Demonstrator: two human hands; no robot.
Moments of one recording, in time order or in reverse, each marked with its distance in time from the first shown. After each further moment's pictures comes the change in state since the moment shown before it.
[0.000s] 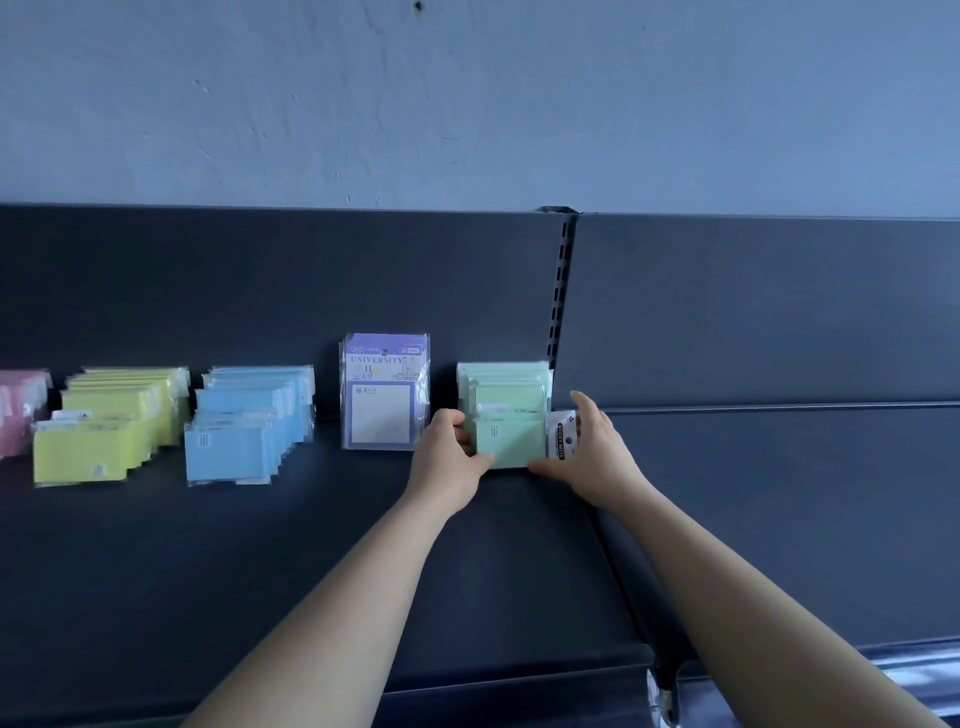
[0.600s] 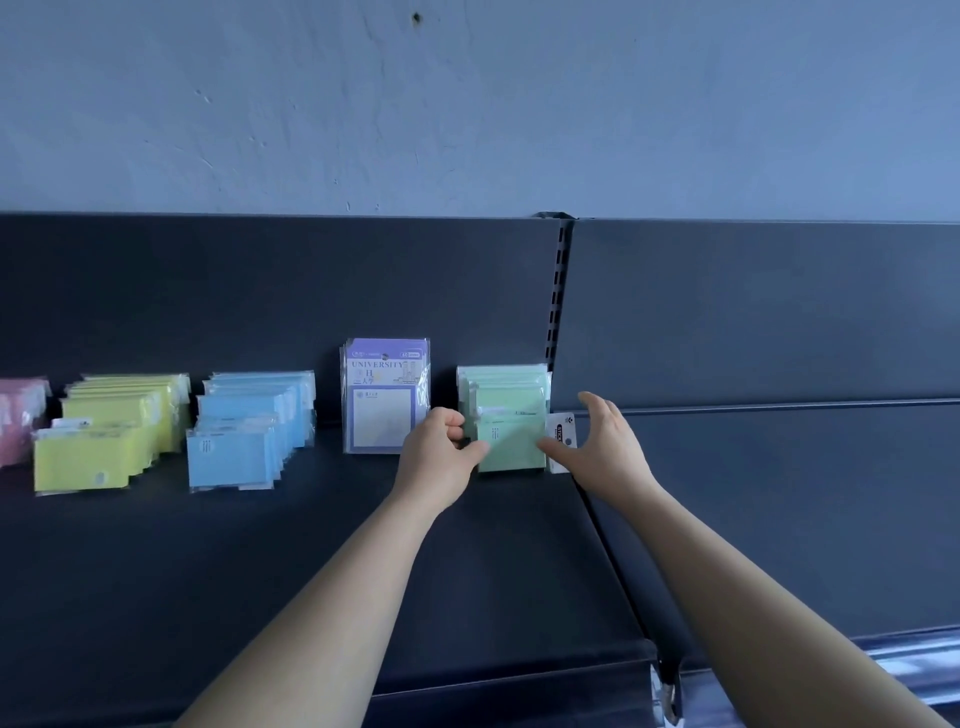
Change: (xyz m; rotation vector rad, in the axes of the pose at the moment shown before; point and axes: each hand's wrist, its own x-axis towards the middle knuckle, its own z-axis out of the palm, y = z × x) left_hand -0.001 0.002 -0.016 0.022 0.029 0.050; right_hand 0.000 0.000 -0.003 -0.101 0.154 -0.035
